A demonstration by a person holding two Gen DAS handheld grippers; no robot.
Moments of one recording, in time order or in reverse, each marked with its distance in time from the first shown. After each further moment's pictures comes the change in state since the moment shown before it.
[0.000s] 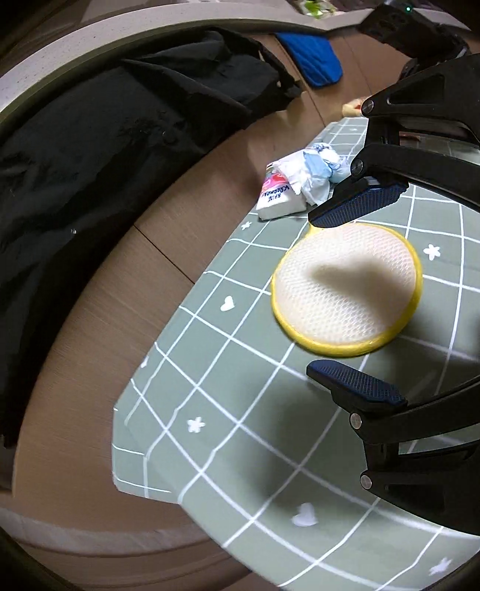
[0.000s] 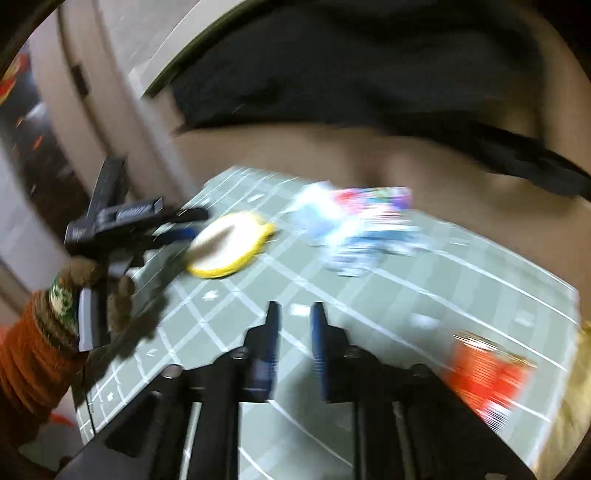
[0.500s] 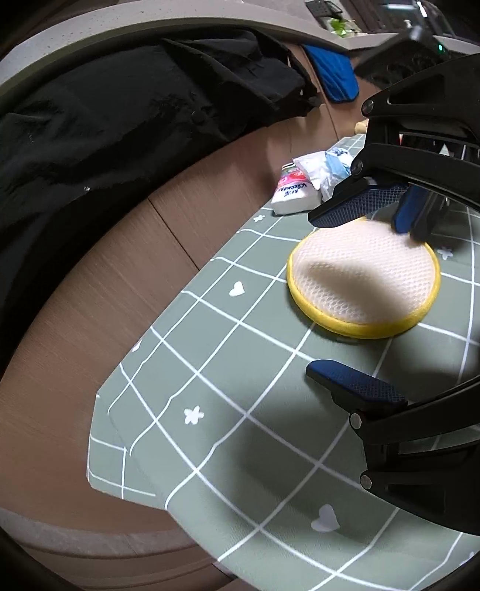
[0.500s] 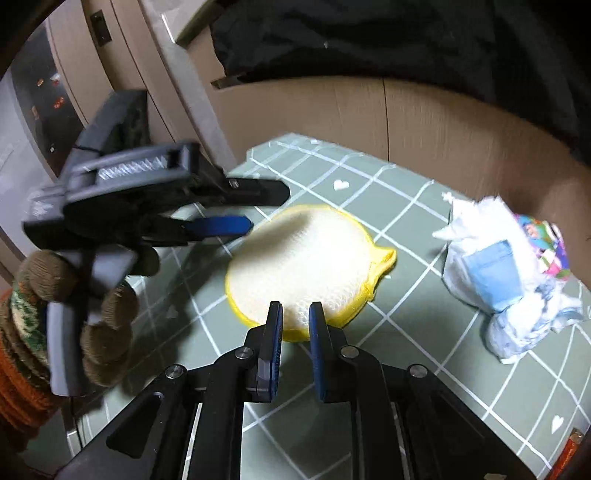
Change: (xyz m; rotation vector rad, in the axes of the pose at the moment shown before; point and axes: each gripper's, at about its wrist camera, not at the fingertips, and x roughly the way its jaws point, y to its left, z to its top) left arm 0.014 0.021 0.013 -0.111 0.052 -0.075; right arm 0.111 0.059 0.033 -0.085 0.078 0.068
